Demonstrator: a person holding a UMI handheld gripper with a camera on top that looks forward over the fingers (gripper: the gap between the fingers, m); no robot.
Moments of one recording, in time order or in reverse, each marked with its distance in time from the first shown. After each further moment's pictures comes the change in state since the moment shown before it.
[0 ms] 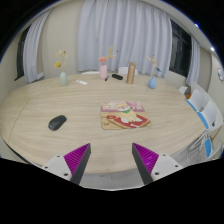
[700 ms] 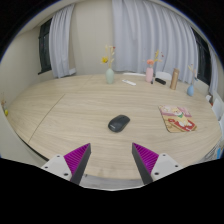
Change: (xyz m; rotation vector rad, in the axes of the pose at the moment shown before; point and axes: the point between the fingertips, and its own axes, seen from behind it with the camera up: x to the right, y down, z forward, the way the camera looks) arm -0.264 0.011 -0.006 0.031 -0.259 -0.085
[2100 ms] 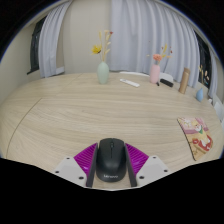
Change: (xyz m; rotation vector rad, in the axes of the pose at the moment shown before) arm 0.017 -0.061 0.223 0.035 0.082 -0.004
